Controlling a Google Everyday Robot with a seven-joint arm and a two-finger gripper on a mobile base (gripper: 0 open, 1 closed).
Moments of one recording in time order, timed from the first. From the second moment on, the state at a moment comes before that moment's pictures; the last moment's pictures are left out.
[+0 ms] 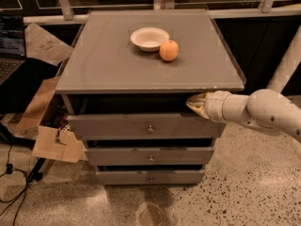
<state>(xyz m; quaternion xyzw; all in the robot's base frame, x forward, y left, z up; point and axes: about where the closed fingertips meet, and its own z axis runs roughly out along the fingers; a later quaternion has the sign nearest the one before) 0.639 -0.173 0.727 -0.49 0.71 0.04 0.51</state>
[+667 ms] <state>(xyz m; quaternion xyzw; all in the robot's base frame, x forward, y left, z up) 0.640 -0.170 0.695 -0.47 0.73 0.05 0.49</state>
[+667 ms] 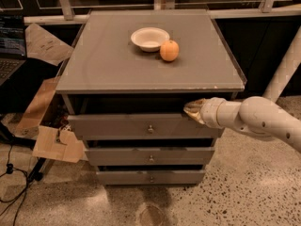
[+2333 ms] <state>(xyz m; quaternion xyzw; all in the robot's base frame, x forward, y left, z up) 0.666 -0.176 0.681 -0.45 0.75 0.03 0.49</state>
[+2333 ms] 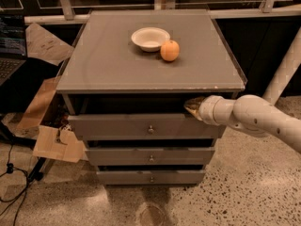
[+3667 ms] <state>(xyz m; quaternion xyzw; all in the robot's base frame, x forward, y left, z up) 0.658 -0.176 0.678 -0.45 0.76 0.05 0.46</state>
